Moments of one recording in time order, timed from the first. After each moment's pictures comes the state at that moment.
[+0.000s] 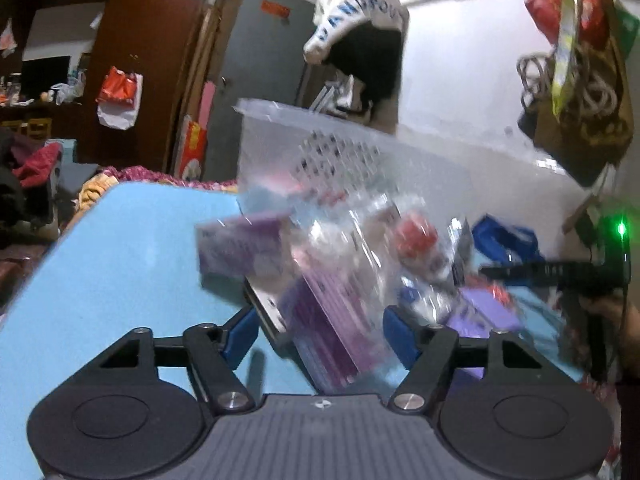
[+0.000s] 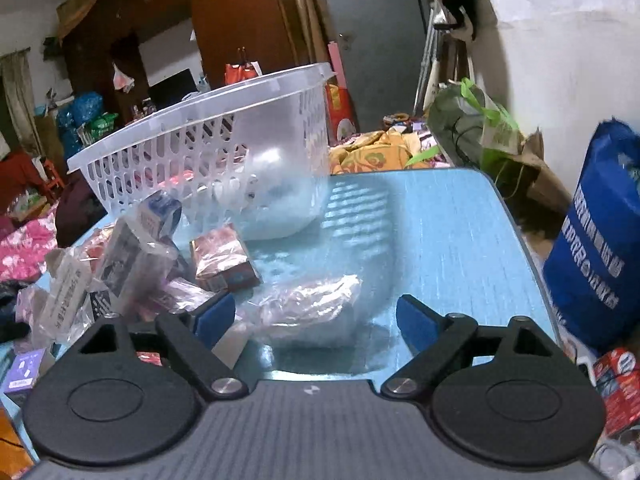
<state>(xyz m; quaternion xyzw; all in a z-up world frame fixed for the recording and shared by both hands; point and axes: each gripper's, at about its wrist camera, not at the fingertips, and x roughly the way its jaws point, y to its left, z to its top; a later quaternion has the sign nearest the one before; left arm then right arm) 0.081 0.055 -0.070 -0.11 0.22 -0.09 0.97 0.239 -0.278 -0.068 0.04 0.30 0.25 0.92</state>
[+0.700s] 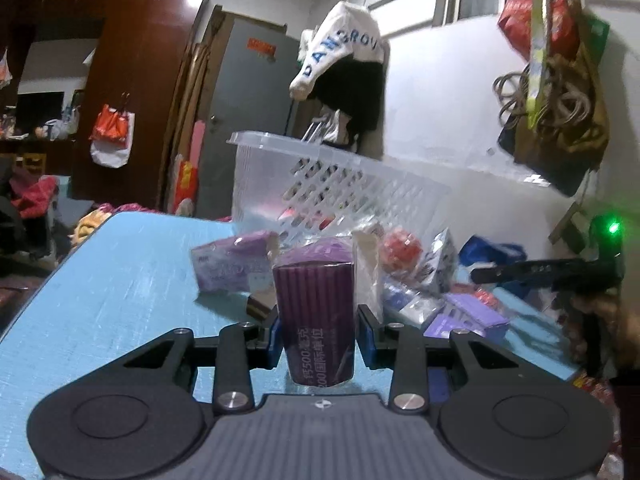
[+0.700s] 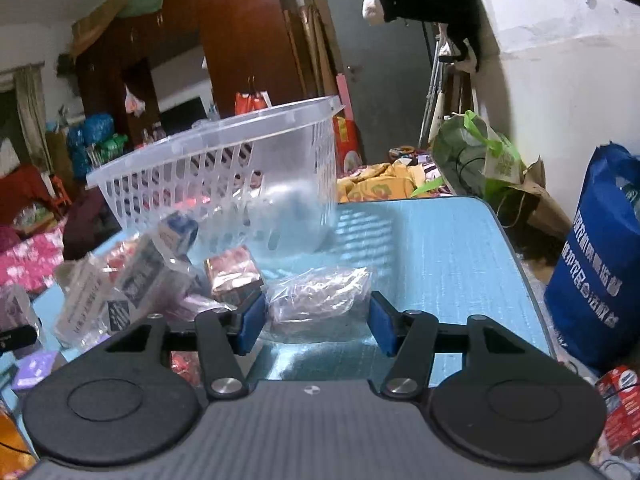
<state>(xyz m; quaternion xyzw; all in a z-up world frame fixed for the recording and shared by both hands) 0.051 0.064 -0.075 -0.10 0.14 -0.10 0.98 0.224 -0.278 -0.060 0.05 0.25 0.26 0.93</state>
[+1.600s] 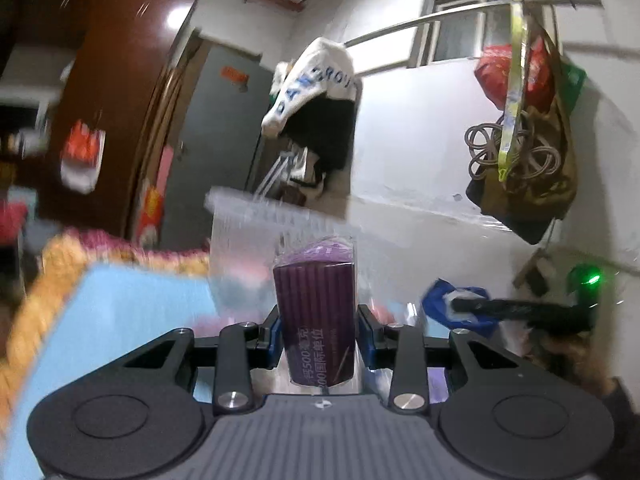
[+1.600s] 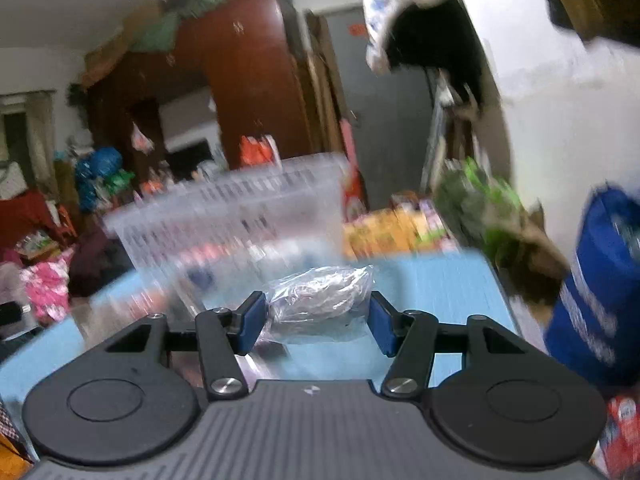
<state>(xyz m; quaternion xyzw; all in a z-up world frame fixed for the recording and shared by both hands) 0.069 0.089 -0.023 -0.10 0.09 -0.15 0.98 0.211 -0.271 -0.026 0.05 0.16 0.27 0.95</state>
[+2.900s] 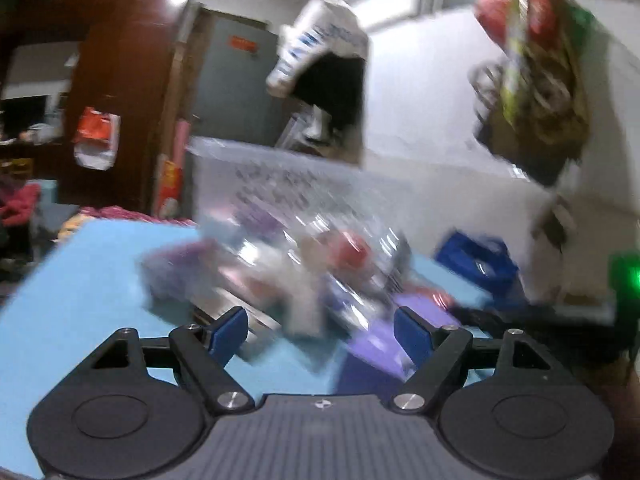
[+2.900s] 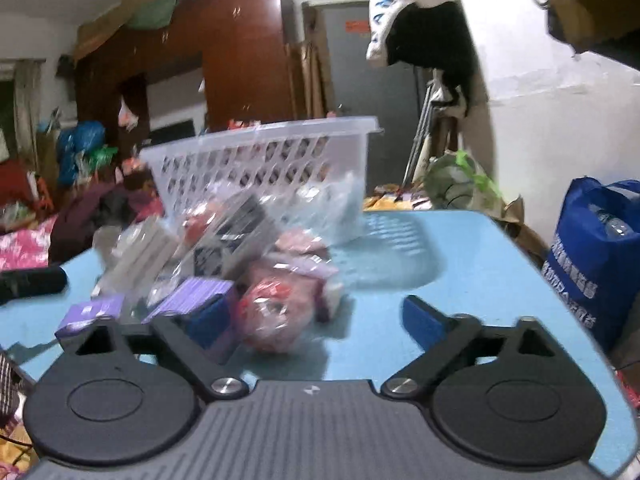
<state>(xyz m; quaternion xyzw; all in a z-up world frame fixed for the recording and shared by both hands) 0.040 0.022 -0.073 -0.08 0.17 -0.12 0.98 0.141 -0.238 -0.071 0.01 0.19 0.22 0.96</state>
